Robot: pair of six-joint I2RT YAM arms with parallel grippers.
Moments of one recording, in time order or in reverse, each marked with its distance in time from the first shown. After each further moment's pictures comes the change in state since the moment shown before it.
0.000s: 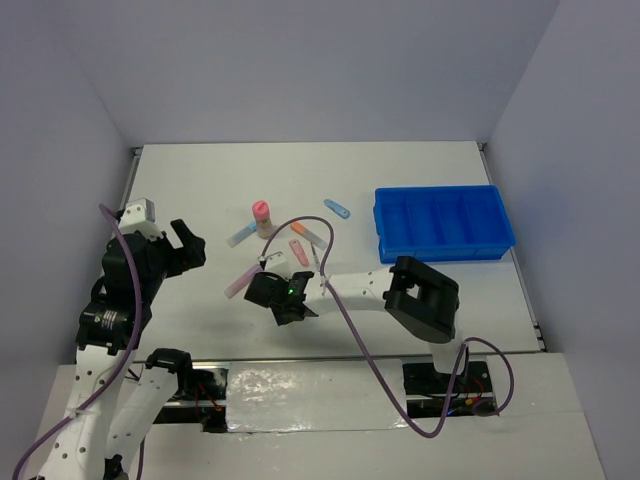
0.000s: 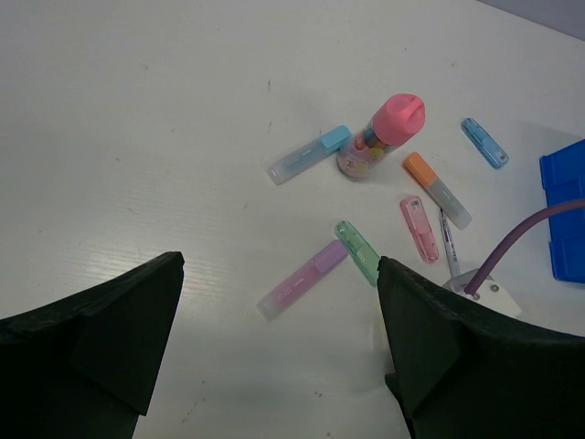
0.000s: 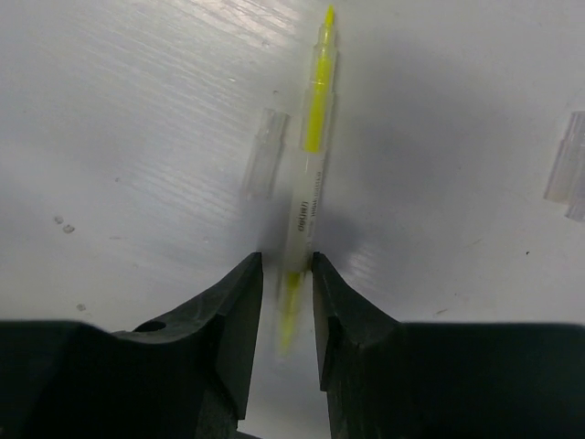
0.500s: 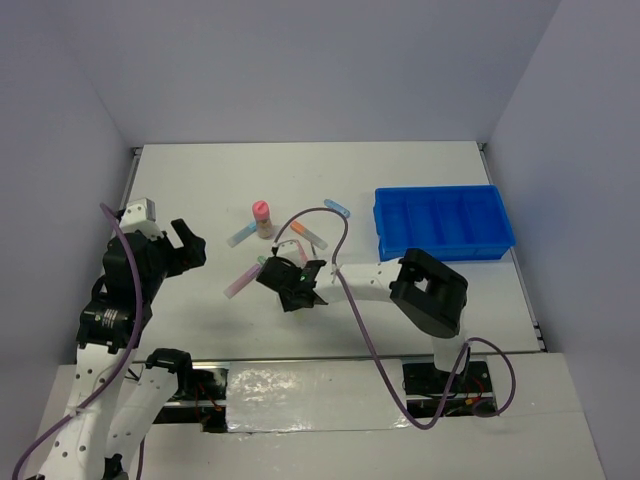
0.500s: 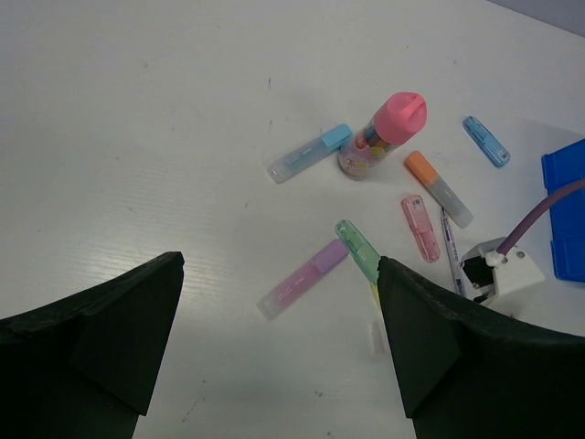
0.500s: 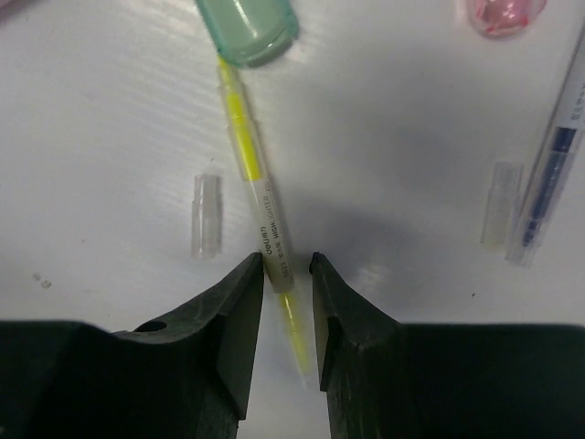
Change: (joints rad) left arm 0.000 0.006 0.000 0.000 0.001 0.000; right arm -0.084 -0.031 -0.071 0.090 -0.023 -0.014
